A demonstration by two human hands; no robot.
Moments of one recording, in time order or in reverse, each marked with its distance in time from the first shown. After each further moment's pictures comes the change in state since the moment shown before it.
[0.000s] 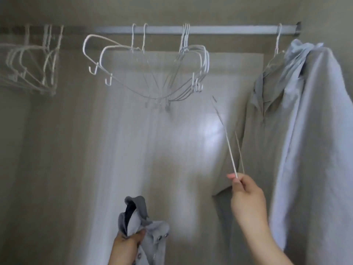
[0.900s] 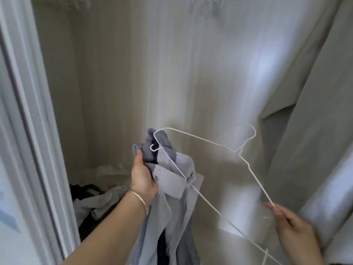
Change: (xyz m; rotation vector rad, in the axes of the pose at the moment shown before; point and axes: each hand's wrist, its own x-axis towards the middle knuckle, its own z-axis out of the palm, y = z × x) left_hand -0.068 -0.018 -0.089 -0.548 -0.010 -0.023; right_hand -0.180 0.126 -0.033 -0.018 -0.330 0.300
